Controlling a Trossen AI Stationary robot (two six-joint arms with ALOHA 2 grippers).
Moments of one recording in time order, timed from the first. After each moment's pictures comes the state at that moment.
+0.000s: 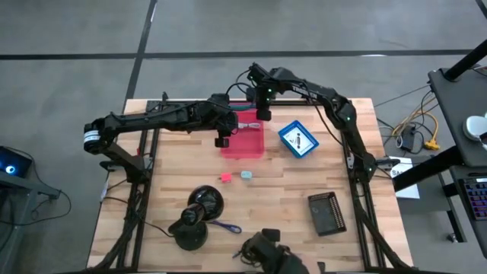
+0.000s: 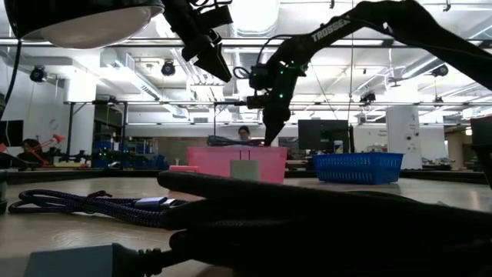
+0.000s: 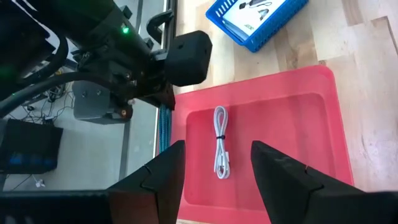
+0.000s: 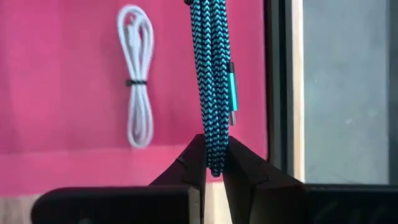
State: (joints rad) left arm 0.27 1.47 1.32 -0.55 -0.24 0.53; right arm -0.64 2.27 2.06 -1.03 -0.11 -0.57
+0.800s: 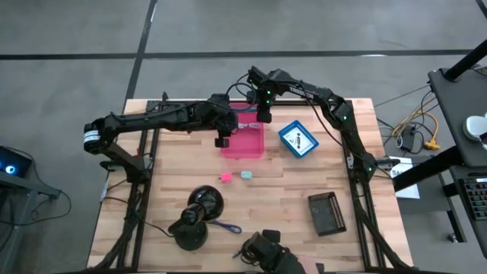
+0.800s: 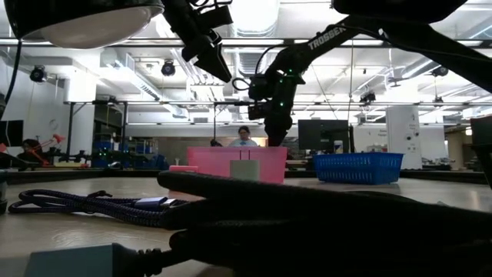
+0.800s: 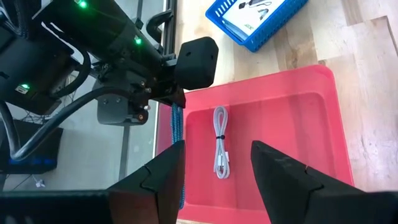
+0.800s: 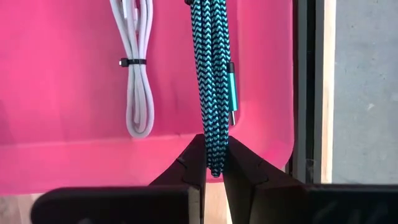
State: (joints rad) left arm 0.27 1.47 1.32 -0.55 -0.24 0.53; right arm -0.64 2.31 2.06 -1.07 -0.11 -0.55
